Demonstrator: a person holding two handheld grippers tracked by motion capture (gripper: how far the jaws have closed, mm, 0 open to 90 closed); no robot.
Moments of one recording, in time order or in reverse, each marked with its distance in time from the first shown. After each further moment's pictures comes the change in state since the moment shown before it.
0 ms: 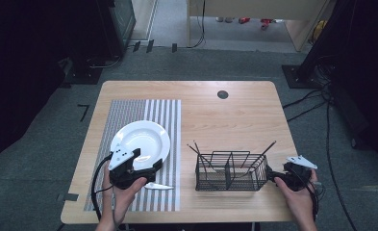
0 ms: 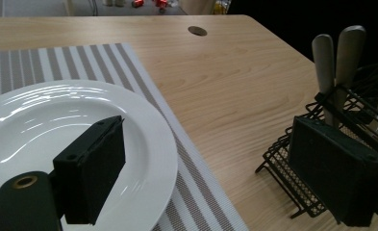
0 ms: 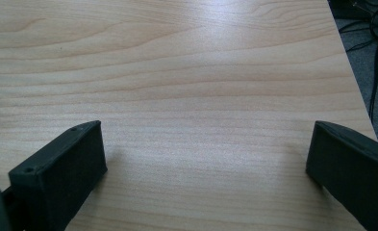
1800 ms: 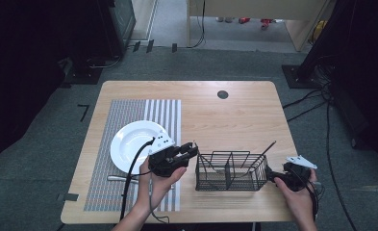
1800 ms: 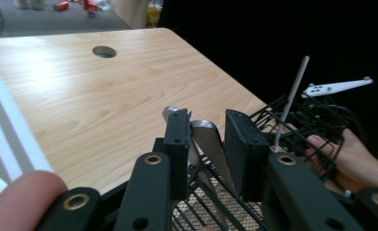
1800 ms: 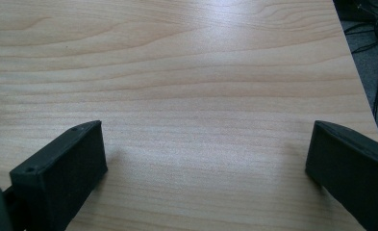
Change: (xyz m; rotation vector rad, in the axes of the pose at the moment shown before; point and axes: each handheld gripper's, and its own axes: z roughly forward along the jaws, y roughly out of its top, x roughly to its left) left arm -0.067 0.041 0.050 0.006 -0.266 0.025; right arm 0.000 0.000 0.000 0.000 0.012 -0.011
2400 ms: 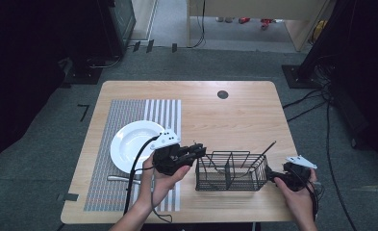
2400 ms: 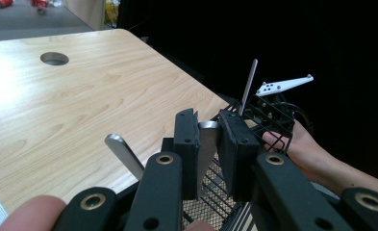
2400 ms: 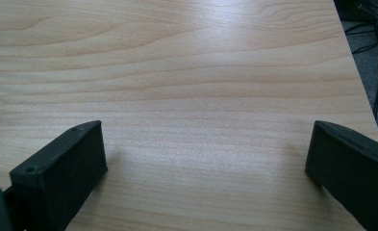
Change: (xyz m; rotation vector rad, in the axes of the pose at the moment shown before) left arm -0.011 0.016 0.003 0.027 -0.133 0.045; right arm 0.000 0.000 0.000 -0.001 0.001 -0.002
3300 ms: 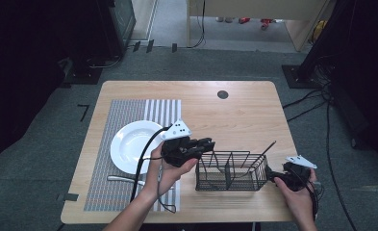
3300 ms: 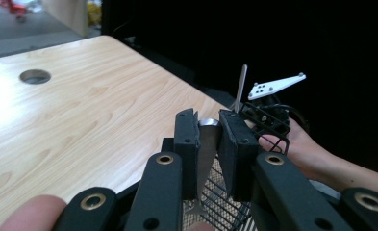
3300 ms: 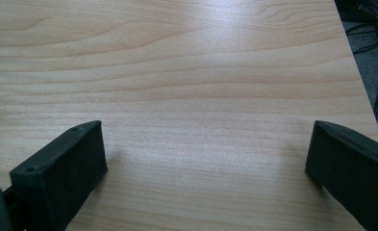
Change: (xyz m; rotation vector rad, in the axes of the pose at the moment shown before) left arm 0.004 0.021 0.021 0.021 -0.073 0.073; right arm 0.000 0.000 0.000 -0.001 0.001 0.000
